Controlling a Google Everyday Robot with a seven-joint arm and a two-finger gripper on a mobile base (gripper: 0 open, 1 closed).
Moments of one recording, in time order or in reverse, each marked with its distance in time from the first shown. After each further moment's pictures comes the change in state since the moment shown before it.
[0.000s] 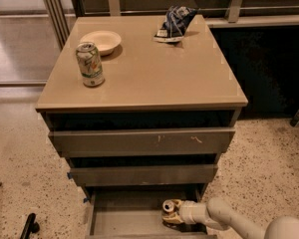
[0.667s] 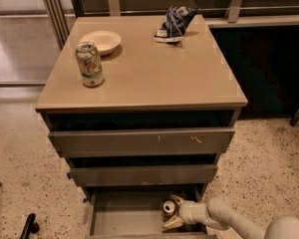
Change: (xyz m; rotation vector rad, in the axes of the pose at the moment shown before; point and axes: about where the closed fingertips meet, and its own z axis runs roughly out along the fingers) arm -0.001 0.000 -0.001 0.001 0.001 -0.001
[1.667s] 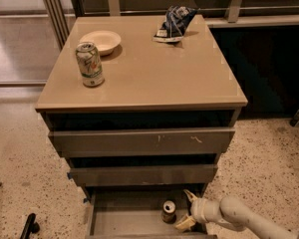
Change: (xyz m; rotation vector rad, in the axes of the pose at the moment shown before) arm -0.022 -0.004 -0.070 0.076 0.082 -0.056
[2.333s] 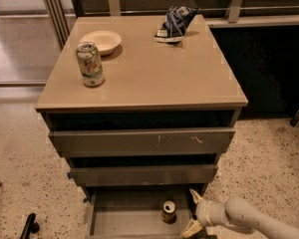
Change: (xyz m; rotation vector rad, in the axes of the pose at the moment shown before) arm -0.013 0.017 -0.043 -0.003 0.068 -0.054
